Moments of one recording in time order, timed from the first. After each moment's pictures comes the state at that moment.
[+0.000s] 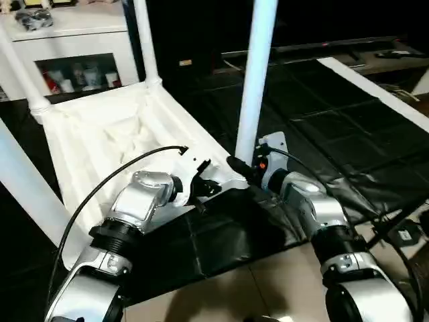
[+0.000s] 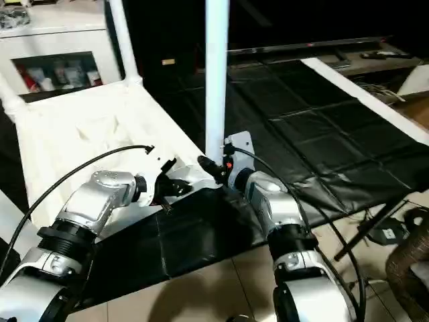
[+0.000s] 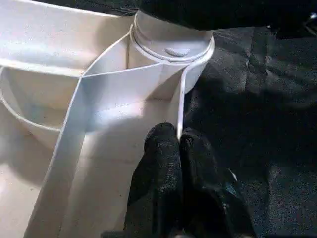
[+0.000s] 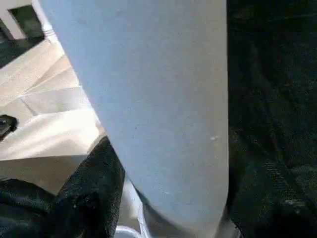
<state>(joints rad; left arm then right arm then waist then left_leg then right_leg) -0.63 0.20 -0.19 0.48 0.00 0.57 -0.87 -0.61 -0.08 -0.02 0.69 0.20 0.21 0.62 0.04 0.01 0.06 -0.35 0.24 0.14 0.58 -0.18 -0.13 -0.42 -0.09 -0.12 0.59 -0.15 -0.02</state>
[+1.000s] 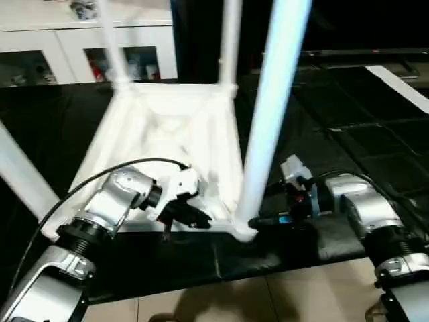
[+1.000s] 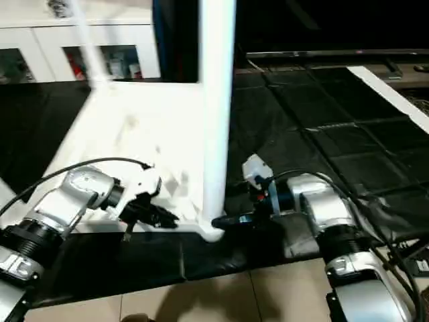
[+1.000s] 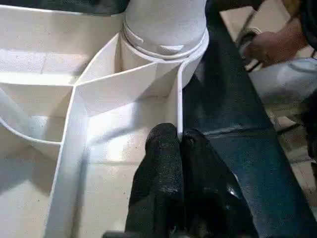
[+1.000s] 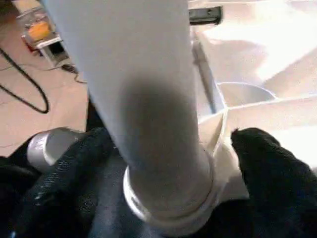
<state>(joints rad) -0.61 0.44 -0.39 0.49 -0.01 0.18 -1.45 -0.60 -0.40 0.21 0.67 0.20 0.13 1.53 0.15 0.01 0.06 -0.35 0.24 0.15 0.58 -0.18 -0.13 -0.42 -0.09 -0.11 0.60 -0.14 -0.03</state>
